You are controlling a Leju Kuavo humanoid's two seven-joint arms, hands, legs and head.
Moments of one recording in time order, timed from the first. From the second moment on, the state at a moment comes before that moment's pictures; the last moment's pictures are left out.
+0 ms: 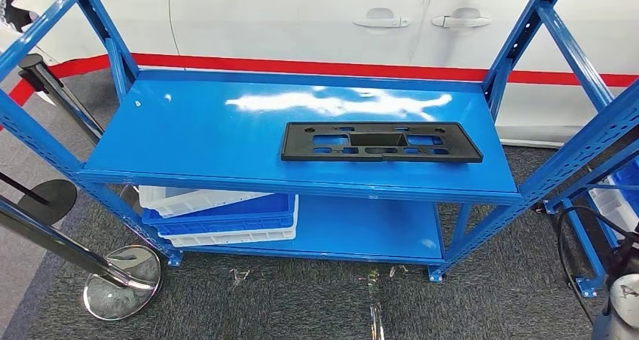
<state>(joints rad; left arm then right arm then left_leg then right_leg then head) -0.06 0.00 0.91 -0.26 -0.79 -0.26 0.08 -0.11 -0.23 -0.35 -1.86 0.71 -0.31 -0.08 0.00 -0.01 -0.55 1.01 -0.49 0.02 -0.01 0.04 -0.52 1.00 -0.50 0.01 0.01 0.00</state>
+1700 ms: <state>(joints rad) -0.11 0.03 1.07 -0.21 -0.94 -0.28 0.13 -0.18 -0.27 0.08 -2.35 1.03 -0.17 0.08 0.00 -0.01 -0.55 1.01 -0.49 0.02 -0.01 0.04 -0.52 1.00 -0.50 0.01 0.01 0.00</state>
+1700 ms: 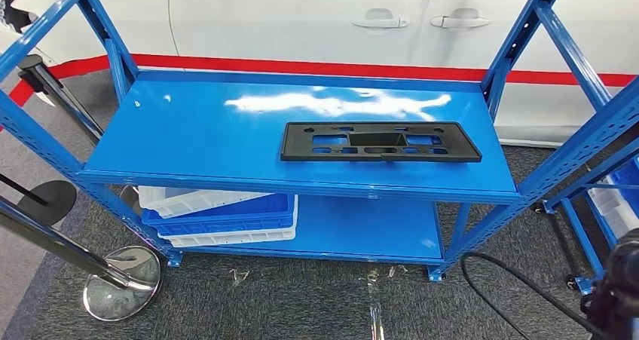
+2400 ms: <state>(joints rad) -0.12 0.03 1.07 -0.21 -0.98 -0.31 0.11 -0.46 -0.21 0.34 -1.85 0.79 -0.11 0.02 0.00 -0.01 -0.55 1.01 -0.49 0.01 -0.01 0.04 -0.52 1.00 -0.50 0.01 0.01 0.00</state>
